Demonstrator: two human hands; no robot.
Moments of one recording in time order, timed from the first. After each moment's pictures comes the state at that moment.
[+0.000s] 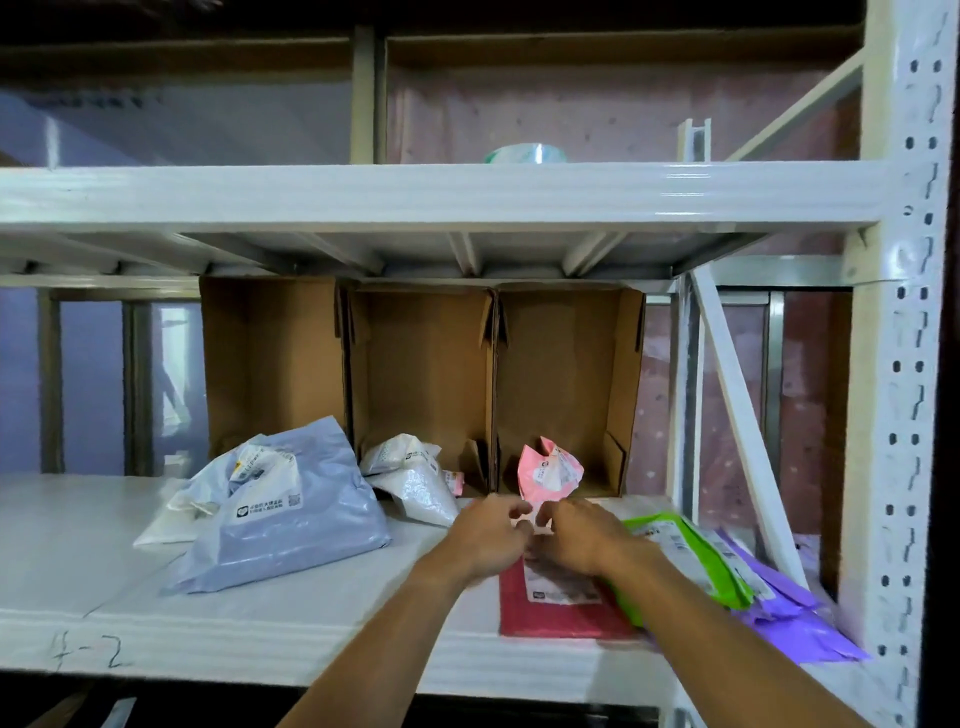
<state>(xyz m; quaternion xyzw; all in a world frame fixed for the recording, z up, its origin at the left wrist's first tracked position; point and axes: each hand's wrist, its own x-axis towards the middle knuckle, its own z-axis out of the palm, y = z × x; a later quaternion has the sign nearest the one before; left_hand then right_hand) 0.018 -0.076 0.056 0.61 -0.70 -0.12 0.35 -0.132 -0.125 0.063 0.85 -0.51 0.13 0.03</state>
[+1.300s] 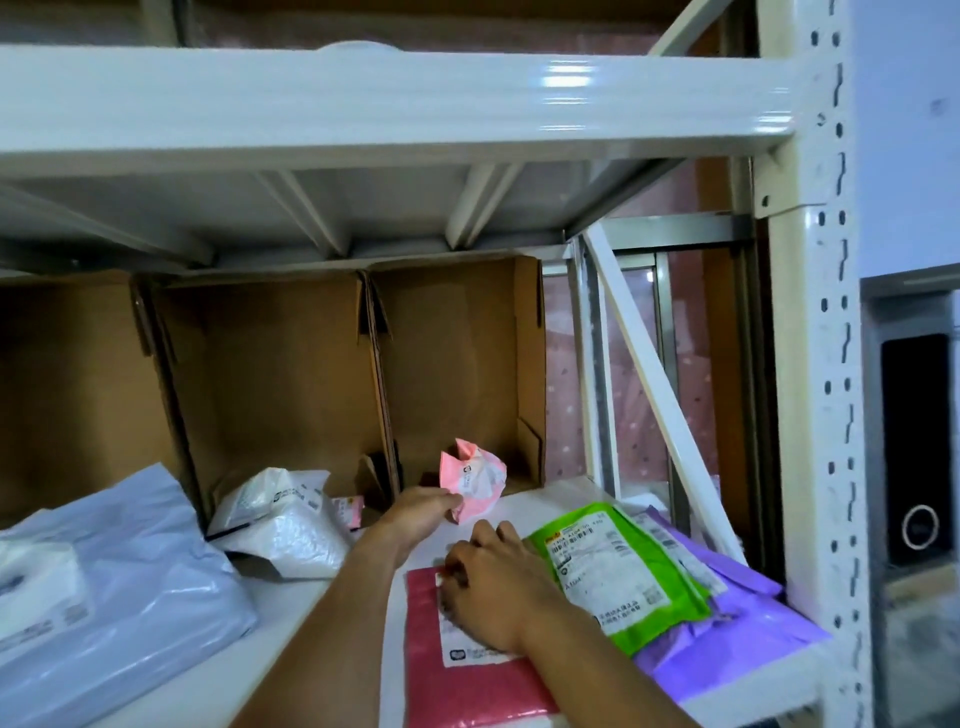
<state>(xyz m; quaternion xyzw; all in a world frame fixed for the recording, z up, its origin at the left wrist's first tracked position) 0.021 -0.232 0.051 0.60 -0.59 -0.37 0.40 -0.123 -0.132 0.026 0.83 -0.53 0.18 0.03</state>
